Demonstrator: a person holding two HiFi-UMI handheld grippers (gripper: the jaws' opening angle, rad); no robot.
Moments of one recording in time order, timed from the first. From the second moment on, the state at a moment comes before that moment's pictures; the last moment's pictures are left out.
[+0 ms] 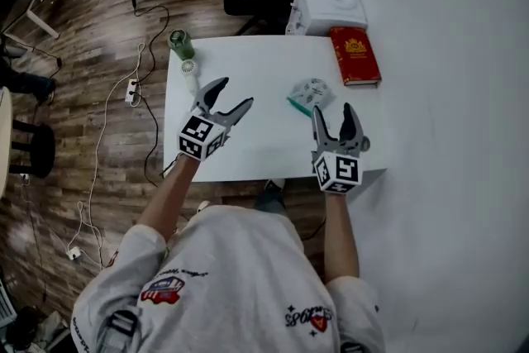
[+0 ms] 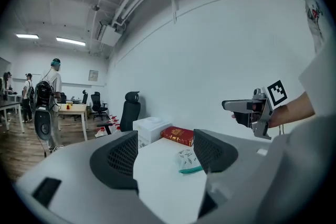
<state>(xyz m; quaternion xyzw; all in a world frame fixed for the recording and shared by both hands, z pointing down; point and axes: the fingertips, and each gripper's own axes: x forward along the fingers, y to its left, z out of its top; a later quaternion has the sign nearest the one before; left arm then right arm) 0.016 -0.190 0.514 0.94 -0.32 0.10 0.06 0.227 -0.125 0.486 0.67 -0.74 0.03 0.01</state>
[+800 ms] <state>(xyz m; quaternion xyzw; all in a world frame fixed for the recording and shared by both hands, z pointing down) 0.053 -0.201 0.528 0.94 -0.33 0.09 0.08 0.302 -0.156 0.489 0.66 -0.75 0.02 0.04</state>
